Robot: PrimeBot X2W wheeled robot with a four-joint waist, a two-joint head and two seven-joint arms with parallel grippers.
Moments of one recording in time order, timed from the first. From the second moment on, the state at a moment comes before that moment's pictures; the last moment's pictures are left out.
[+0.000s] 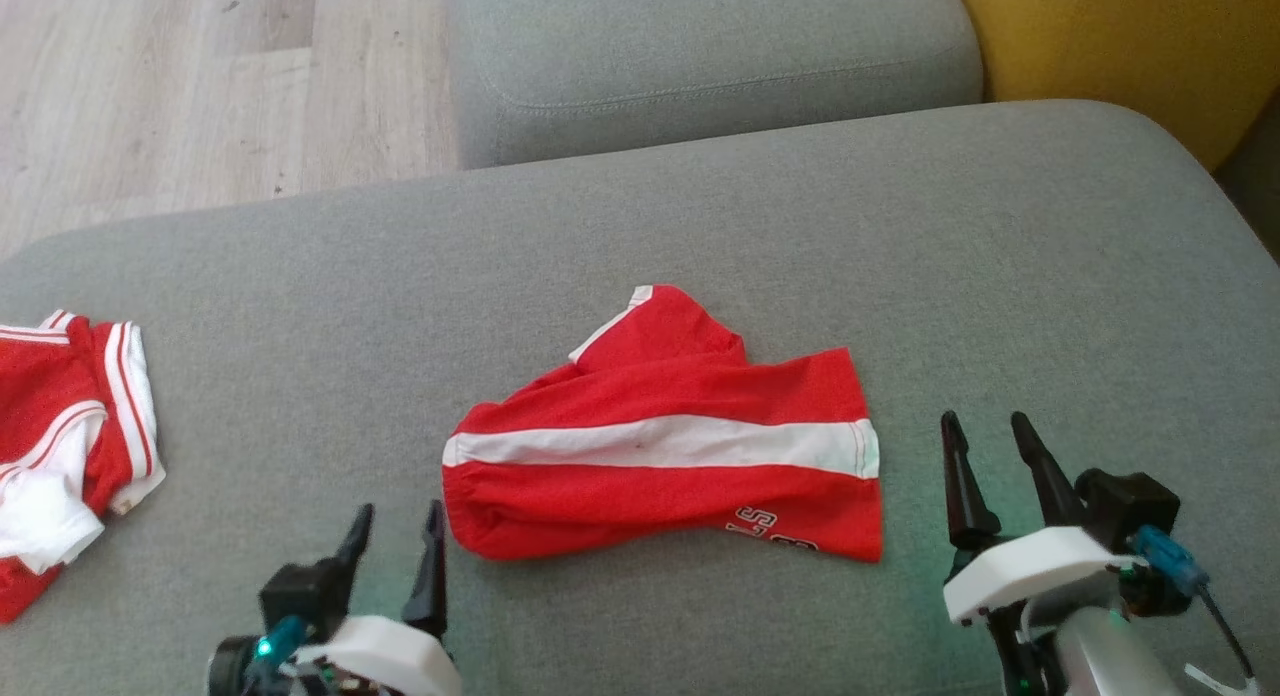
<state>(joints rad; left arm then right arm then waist) -0.16 0.20 -0.50 0.59 -0.57 0.06 -0.26 -0.13 -0.05 0.06 0.54 0.23 0.13 -0.25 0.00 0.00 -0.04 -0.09</state>
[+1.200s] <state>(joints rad) -0.03 0.05 -0.12 0.44 -0.12 0.03 -0.26 -0.21 -0.05 0.09 0.67 0.14 0.13 -0.25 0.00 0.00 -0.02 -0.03</state>
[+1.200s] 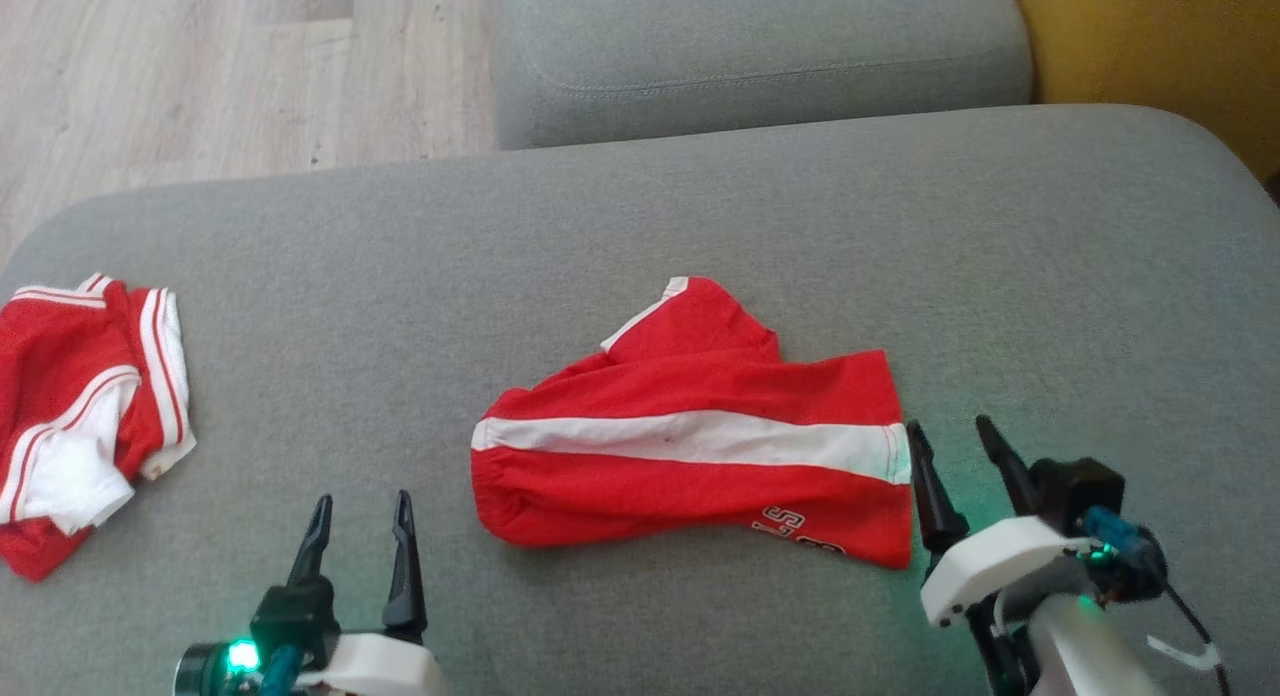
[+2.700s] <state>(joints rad) -0.04 0.05 -0.19 0.46 -0.15 0.00 -0.26 -0.31 -0.05 0.22 0.89 0.34 0.13 -0.26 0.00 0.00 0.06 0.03</state>
